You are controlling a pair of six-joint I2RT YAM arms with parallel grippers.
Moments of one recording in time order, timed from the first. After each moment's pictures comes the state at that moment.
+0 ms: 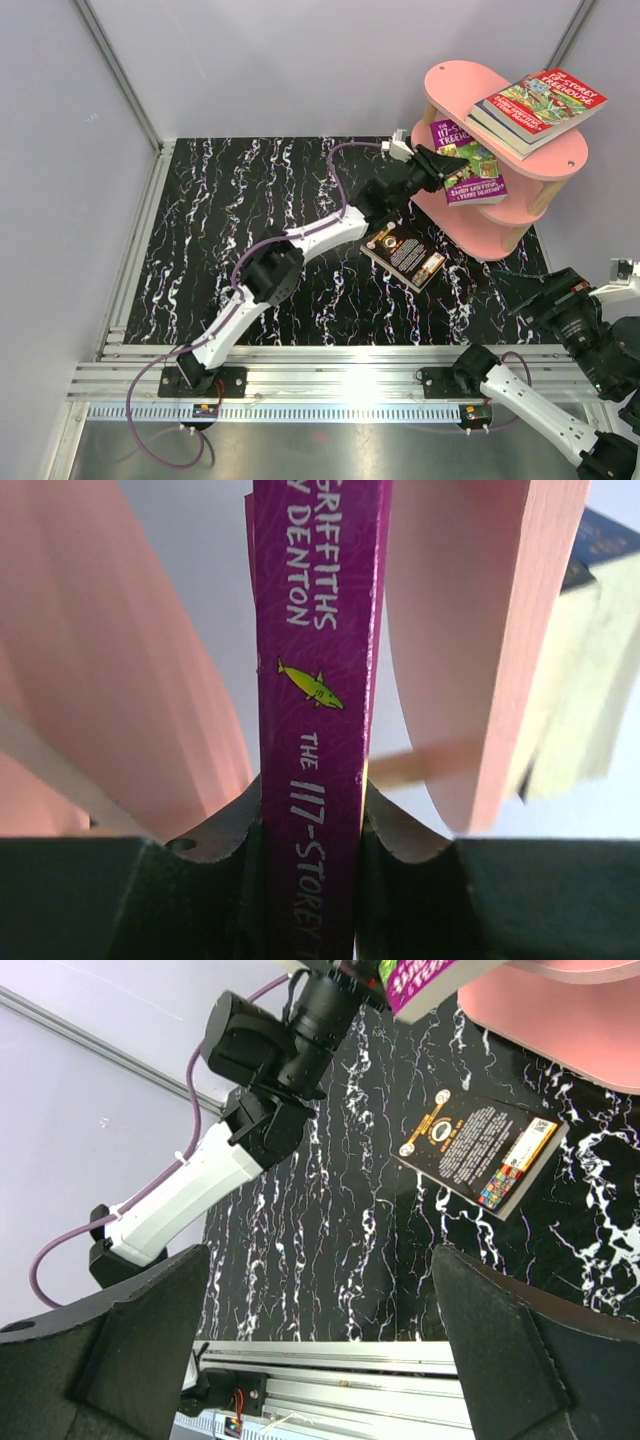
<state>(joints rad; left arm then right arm) -0.89 2.47 2.15 0.50 0.06 -1.41 0.73 0.35 1.36 -1.21 0.46 0.89</state>
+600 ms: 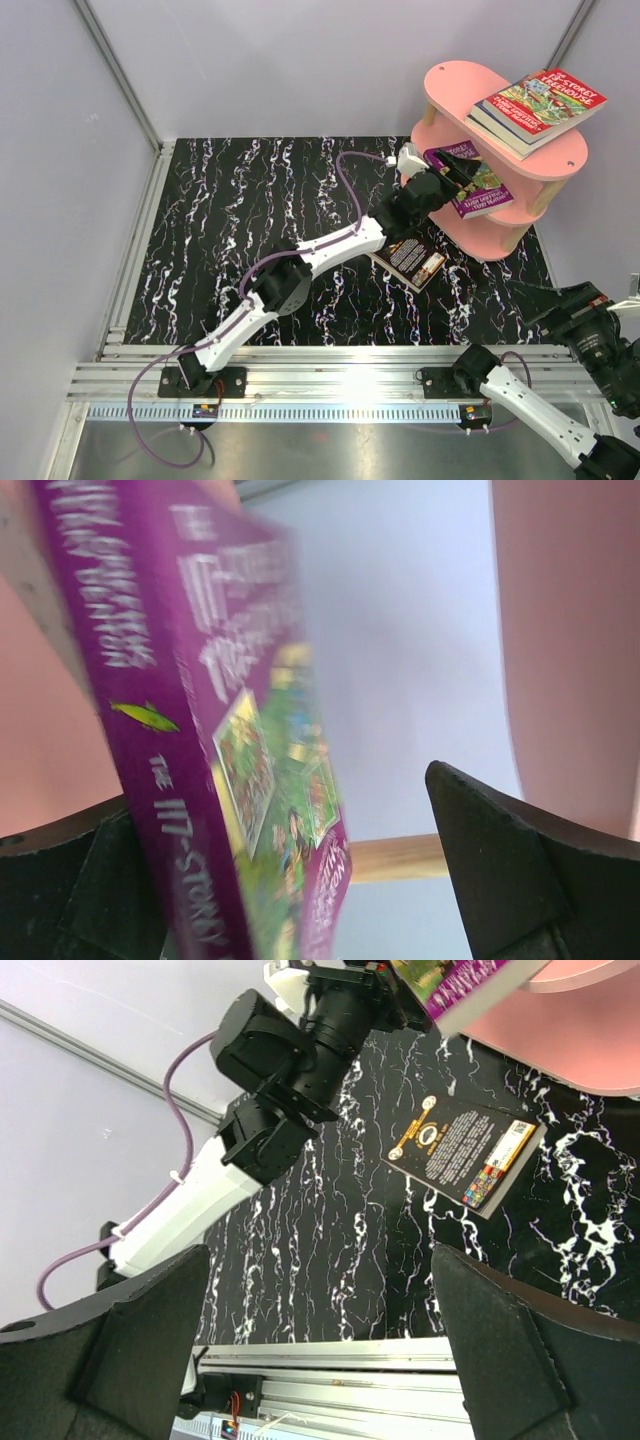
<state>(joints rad) -1.00 2.56 2.39 0.14 -0.37 -1.29 0.73 0.30 1.40 -1.28 0.49 0.89</state>
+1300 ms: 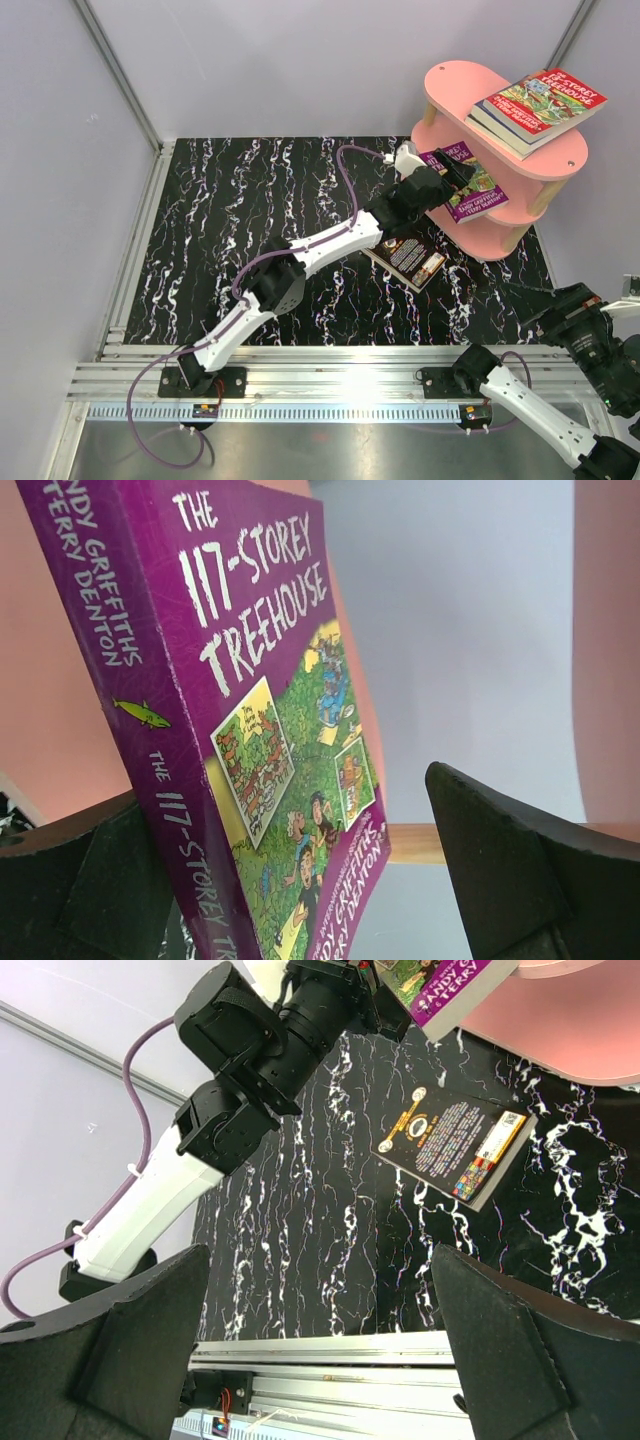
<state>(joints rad) -0.99 2.50 2.38 -0.05 -0.35 -1.28 0.73 0.28 1.36 -1.29 0.49 0.89</state>
